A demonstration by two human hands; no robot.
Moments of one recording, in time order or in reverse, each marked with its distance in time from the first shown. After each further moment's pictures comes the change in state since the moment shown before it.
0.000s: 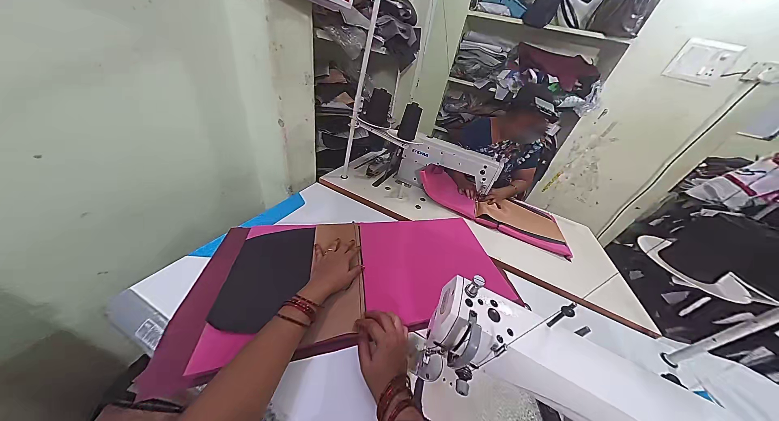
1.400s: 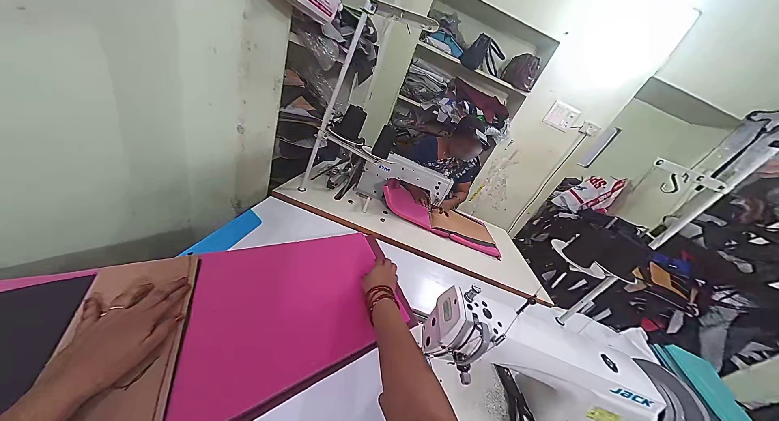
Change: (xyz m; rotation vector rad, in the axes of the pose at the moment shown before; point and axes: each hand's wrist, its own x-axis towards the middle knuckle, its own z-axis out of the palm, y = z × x) left_hand -0.101 -0.241 -0.067 -0.032 0.192 0.087; right_hand 0.180 0.009 0.023 -0.477 -0.295 0.742
